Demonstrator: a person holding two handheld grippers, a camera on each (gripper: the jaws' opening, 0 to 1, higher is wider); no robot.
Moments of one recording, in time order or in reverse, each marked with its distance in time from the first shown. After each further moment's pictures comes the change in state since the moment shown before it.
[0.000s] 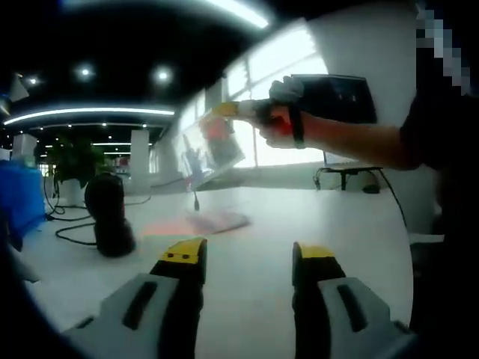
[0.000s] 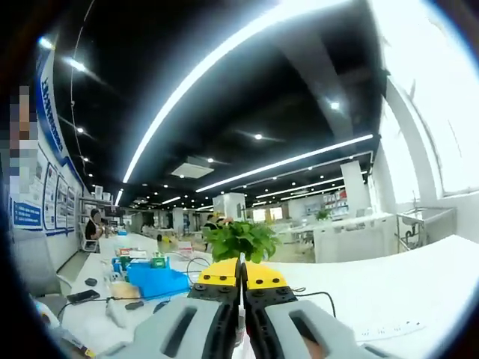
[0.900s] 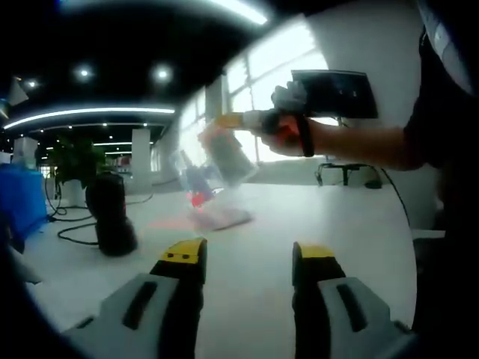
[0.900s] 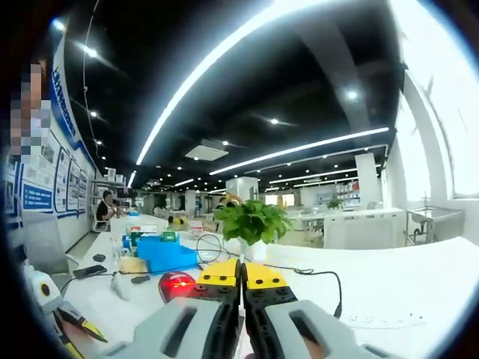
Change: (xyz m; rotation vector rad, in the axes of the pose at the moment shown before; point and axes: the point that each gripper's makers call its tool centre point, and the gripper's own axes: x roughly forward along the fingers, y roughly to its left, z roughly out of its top) left arm 0.001 0.000 -0.004 0.017 0.021 0.008; right arm -0.013 0.011 -0.050 -0.049 0.094 0.080
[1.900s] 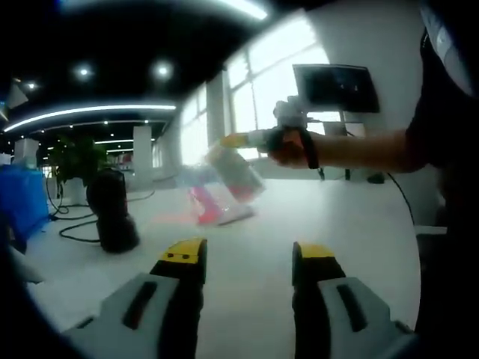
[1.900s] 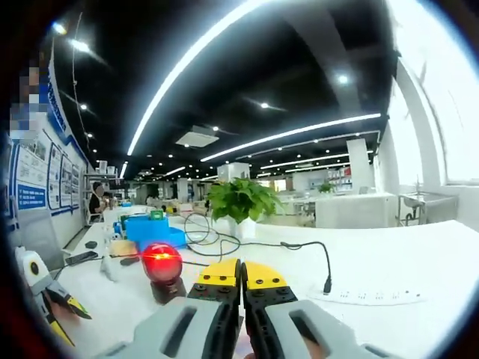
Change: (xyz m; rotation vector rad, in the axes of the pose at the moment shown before) left arm 0.002 0.002 -0.006 0.009 0.030 0.012; right arm -0.006 -0.037 -0.051 0.038 0.082 -0.063
